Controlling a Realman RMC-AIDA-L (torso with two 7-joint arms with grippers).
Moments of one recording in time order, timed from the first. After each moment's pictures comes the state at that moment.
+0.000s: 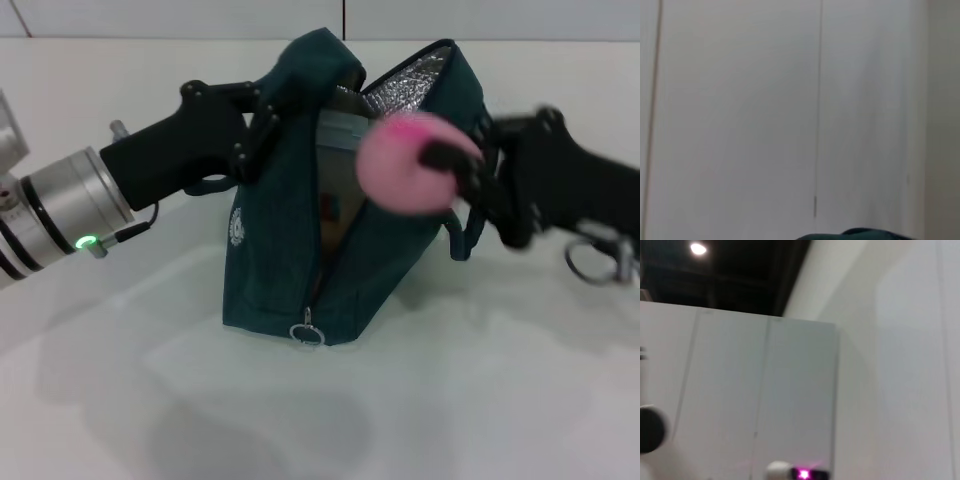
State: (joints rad) left arm -0.54 -2.09 0.82 0.36 1.43 1.50 -0.89; right arm 0.58 2.03 -1.25 -0.30 -1.08 -1.79 0.75
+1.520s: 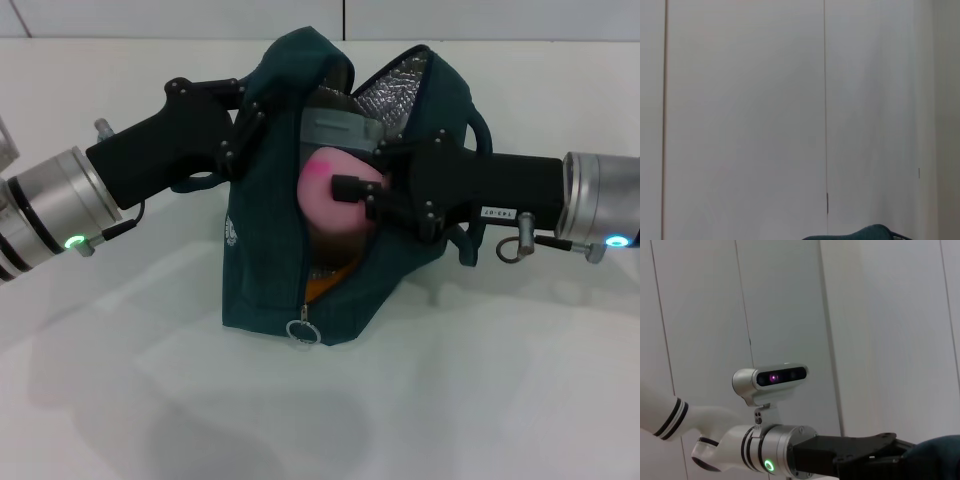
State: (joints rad) left arm -0.53 -2.08 0.82 0.37 1.42 1.48 -0.85; right arm 0.62 2.01 -1.53 -0.54 -1.08 -1.38 1.13
